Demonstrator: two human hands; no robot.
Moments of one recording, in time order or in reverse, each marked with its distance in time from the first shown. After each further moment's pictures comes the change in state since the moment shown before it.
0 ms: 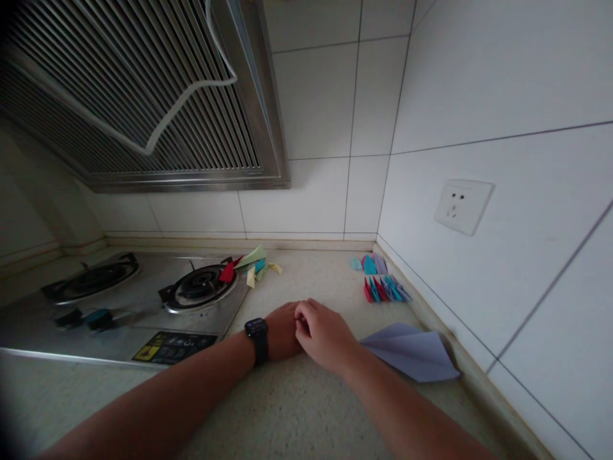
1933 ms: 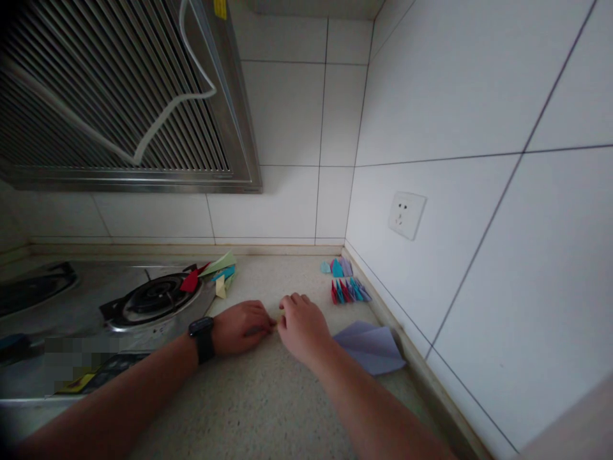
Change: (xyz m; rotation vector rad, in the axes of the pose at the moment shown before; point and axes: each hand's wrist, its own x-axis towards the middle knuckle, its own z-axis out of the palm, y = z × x) left_hand -0.011 -0.027 -0.029 -0.138 0.011 0.210; right_hand 0.003 0.021 -0.012 -0.288 0.022 0.129
